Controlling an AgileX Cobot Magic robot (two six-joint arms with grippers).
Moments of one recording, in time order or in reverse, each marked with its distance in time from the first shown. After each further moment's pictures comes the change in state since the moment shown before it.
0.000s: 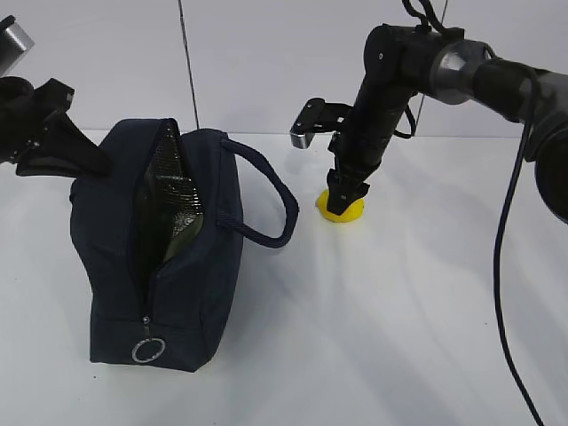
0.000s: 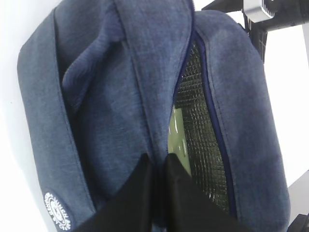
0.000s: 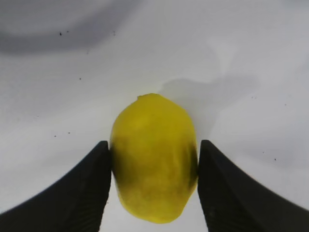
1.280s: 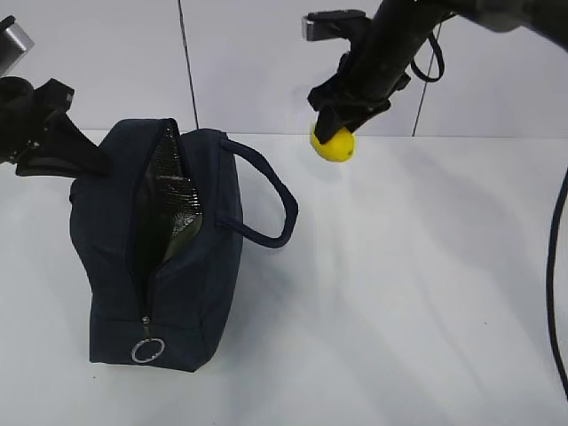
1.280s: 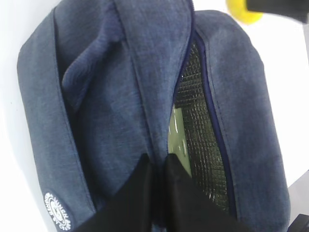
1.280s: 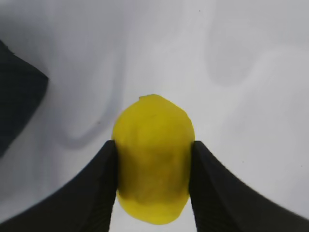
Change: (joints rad) left arm 0.000 0.000 0.000 0.002 -0.002 0.000; right arm -0.002 -0.175 0.000 0.060 0.000 0.628
